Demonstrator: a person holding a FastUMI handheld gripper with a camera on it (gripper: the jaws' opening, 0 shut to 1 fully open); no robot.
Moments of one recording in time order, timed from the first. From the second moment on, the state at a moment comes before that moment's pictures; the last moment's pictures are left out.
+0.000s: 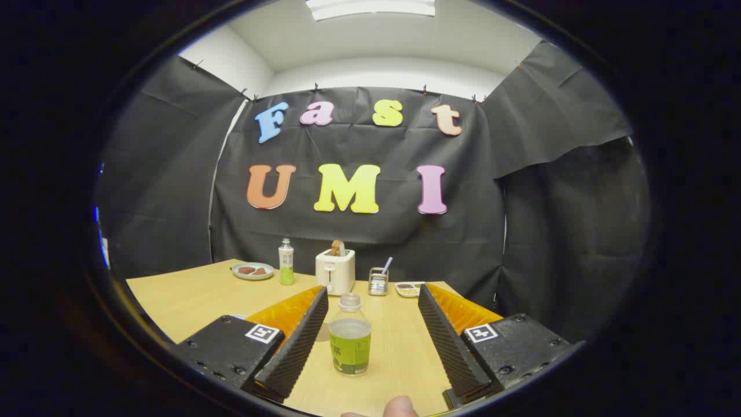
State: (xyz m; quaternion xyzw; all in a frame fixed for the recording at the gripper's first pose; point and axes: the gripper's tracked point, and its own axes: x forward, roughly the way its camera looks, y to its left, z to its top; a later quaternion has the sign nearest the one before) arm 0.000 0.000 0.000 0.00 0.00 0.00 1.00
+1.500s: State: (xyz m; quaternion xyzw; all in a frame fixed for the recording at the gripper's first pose) arm 0.001 0.026 0.012 -0.02 -0.02 0.02 1.00
